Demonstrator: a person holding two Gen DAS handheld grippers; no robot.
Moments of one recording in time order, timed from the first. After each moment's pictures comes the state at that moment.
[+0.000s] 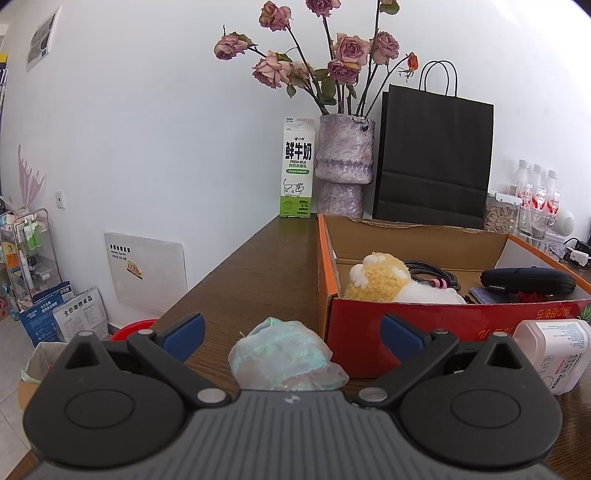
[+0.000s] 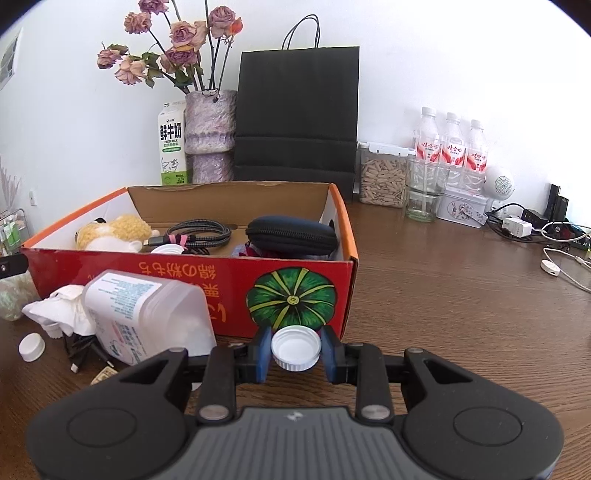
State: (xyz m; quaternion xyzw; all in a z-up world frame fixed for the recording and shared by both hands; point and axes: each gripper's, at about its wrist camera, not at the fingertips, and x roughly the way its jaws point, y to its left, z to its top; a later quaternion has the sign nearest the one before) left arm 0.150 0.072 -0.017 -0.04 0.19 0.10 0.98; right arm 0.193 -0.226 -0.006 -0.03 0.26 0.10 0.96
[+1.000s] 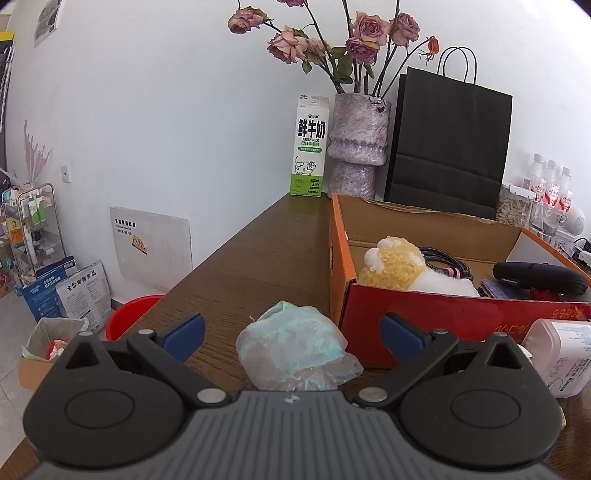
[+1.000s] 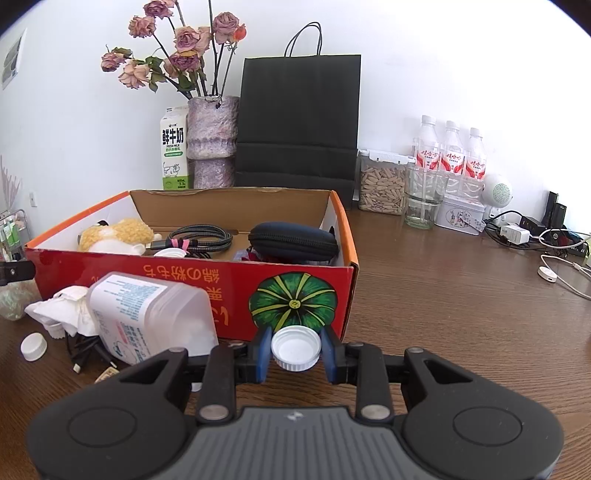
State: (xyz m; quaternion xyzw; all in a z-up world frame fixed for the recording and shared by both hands) left arm 0.160 0.081 -0.022 -0.07 0.22 0.11 0.97; right arm 0.187 -0.223 -0.005 -0.04 0.25 0.10 0.96
